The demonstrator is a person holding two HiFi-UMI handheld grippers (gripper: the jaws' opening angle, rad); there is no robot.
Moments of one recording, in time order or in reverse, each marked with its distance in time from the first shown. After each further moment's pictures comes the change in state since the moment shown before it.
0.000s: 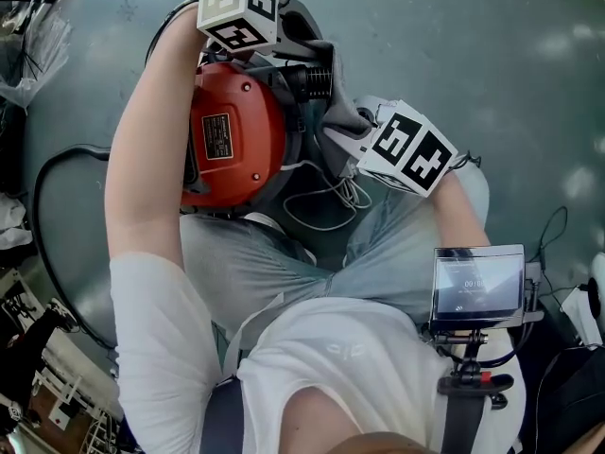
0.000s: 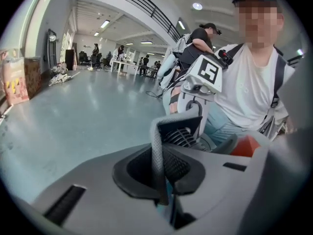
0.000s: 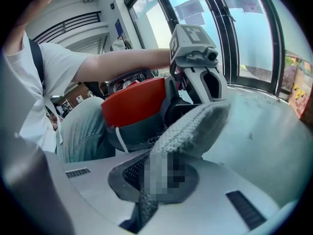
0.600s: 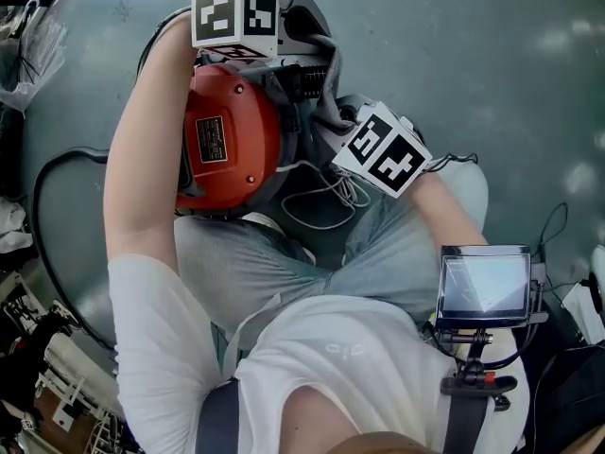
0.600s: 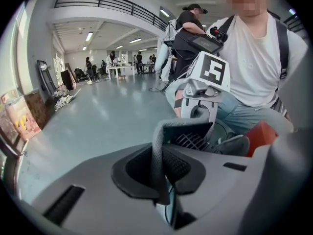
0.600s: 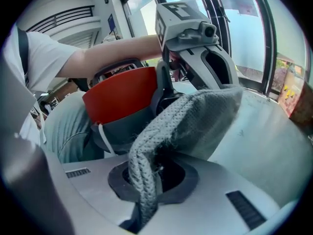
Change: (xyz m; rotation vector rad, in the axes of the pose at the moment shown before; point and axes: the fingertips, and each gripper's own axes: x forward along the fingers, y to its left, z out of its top) left arm -0.001 0.006 0.013 0.214 0.051 0.155; right arm 0.025 -0.006 -0.006 0.040 0.023 -0.092
